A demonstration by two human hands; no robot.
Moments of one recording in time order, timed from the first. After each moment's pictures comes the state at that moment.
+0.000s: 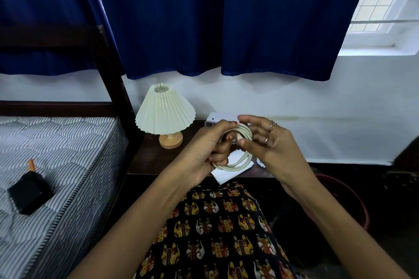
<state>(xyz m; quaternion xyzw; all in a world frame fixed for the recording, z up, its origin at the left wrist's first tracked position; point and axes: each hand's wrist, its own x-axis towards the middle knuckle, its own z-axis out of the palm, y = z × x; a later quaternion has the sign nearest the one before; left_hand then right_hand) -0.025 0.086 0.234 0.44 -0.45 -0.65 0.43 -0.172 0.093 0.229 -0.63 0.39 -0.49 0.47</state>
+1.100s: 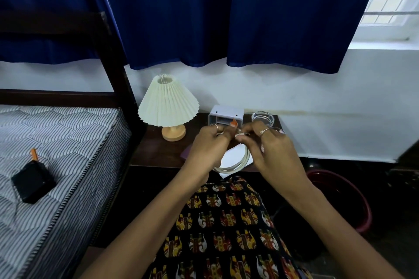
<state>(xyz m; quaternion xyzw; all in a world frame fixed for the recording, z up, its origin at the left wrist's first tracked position) -0.027 0.082 0.210 0.59 -0.50 -0.45 0.44 -0.166 0.083 0.198 -0.80 0.45 -0.39 0.06</state>
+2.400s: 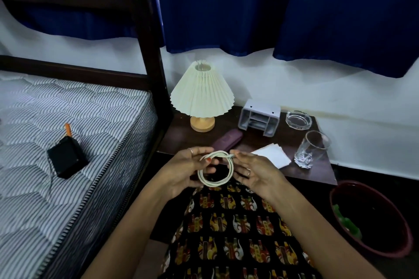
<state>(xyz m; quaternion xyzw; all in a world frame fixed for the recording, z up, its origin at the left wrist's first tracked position) 0.112 0.092 0.128 0.57 -0.34 -0.63 0.40 -0.062 0.039 0.120 -0.28 0.51 -0.32 0.75</state>
